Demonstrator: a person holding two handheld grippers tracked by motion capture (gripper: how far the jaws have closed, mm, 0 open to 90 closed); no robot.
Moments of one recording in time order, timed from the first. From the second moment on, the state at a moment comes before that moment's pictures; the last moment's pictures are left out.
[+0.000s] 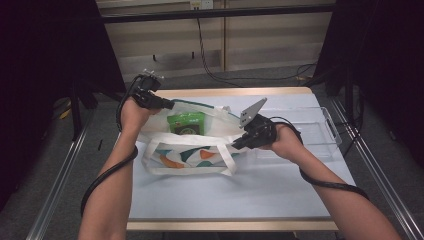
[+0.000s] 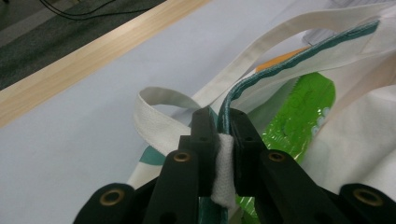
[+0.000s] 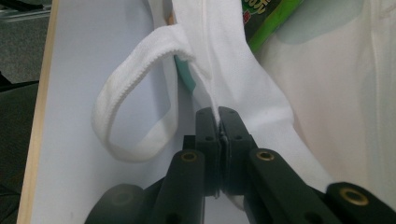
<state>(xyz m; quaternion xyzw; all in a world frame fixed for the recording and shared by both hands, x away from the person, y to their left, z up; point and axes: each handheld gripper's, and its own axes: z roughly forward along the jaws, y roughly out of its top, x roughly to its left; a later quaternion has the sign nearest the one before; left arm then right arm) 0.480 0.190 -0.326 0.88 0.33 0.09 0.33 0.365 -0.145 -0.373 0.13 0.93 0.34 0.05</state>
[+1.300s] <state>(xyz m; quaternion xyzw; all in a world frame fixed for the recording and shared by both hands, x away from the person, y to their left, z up) 0.502 0.184 -0.347 0.87 0.37 0.09 0.32 0.369 -0.144 -0.374 0.12 0.93 0.34 0.04</state>
